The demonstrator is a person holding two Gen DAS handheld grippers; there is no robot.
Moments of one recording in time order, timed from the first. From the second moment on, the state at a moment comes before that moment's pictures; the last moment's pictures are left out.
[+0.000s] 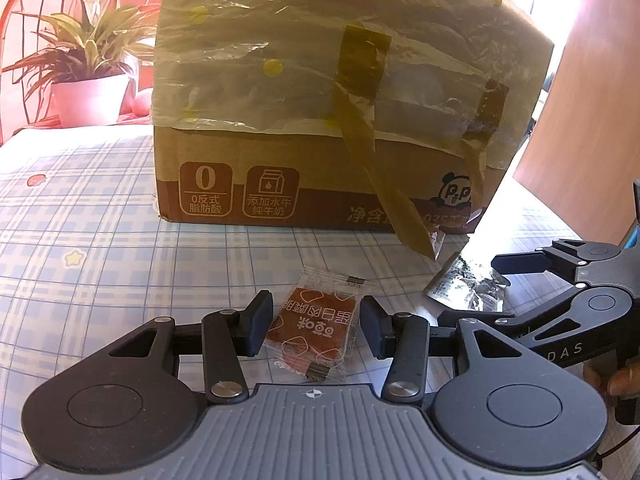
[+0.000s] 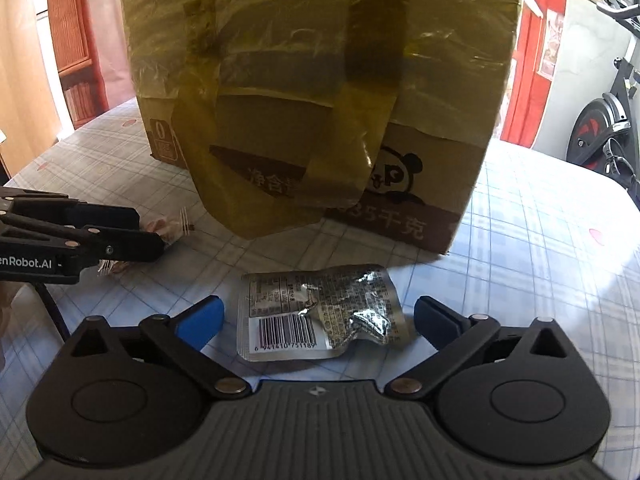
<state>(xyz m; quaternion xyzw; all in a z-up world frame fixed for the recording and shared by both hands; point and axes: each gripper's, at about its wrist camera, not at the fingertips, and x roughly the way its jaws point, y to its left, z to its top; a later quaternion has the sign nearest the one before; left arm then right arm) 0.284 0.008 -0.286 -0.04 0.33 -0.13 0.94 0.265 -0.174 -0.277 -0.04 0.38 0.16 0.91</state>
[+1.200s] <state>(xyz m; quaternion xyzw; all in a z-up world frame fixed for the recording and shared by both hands) 0.283 0.006 -0.285 -0.03 0.32 -0.13 0.94 0.257 -0.186 -0.274 -0.02 0.35 0.16 0.92</state>
